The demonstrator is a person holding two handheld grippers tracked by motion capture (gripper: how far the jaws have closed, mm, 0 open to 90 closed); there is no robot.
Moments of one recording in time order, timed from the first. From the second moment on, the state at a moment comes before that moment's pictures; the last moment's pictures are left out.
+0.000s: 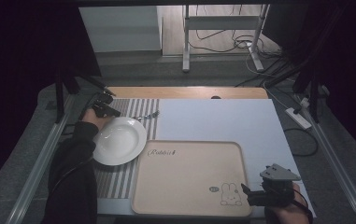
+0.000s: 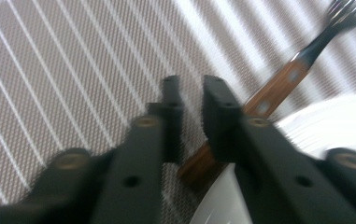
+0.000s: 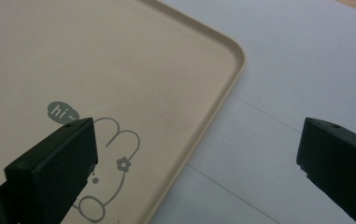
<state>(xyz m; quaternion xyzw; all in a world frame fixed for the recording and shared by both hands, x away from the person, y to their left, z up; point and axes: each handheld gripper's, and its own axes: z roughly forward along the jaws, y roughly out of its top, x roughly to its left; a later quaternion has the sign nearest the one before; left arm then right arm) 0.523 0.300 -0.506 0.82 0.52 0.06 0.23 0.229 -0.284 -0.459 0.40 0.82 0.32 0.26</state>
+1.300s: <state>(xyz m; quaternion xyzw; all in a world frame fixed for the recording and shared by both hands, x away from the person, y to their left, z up) 0.545 0.259 -0.517 0.88 0.42 0.07 0.20 0.228 -0.284 -0.459 0.39 0.82 0.32 0.26</state>
